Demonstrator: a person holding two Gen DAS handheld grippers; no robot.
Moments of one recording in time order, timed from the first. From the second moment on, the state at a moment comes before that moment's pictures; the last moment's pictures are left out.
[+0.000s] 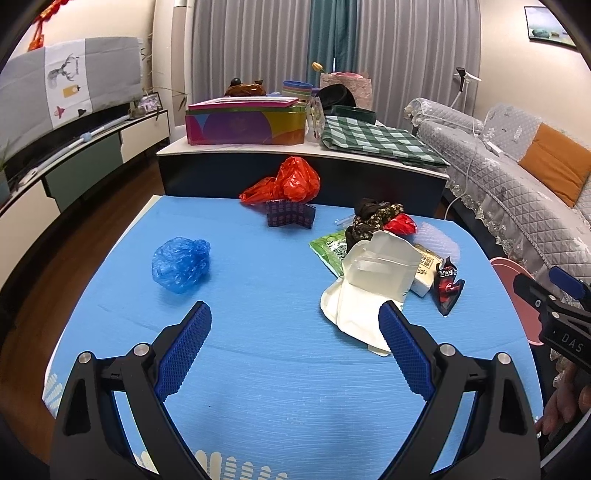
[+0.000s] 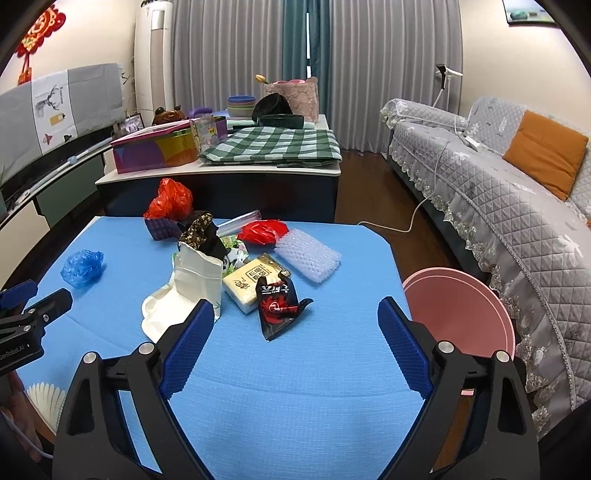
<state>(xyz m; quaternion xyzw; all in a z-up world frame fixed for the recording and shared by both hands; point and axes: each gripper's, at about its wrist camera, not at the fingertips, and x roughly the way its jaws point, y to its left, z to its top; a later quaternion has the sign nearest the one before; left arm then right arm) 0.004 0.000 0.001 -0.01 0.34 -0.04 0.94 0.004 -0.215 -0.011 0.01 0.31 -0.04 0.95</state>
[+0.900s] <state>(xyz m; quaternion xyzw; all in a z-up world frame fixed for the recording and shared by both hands) 0.001 0.000 0.003 -0.02 0.34 -0.04 0.94 0.001 -0.209 -0.006 0.01 0.31 -0.02 0.95</state>
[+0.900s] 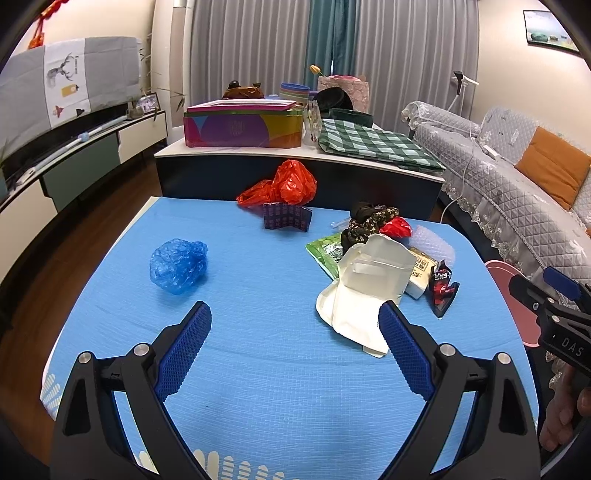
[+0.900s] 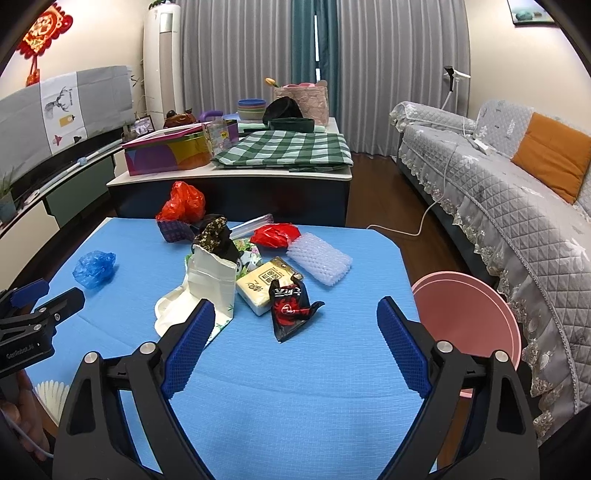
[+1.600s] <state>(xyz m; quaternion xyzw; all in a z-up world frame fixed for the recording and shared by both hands) 0.007 0.005 0.002 -0.03 0.34 -0.04 0.94 0.018 -0.232 -0.024 0.07 0.34 -0.01 0.94</state>
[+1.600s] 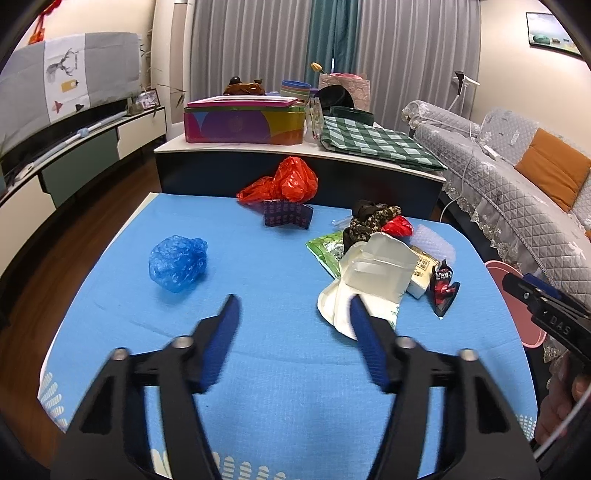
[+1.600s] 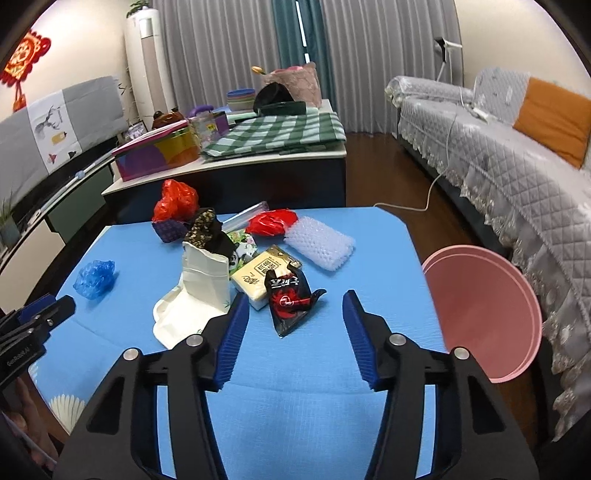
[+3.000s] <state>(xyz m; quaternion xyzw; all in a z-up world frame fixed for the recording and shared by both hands) 0.127 0.112 -0.074 -0.13 0.39 0.15 0.90 0.113 -0.229 -0.110 0.05 0.43 0.00 0.90</state>
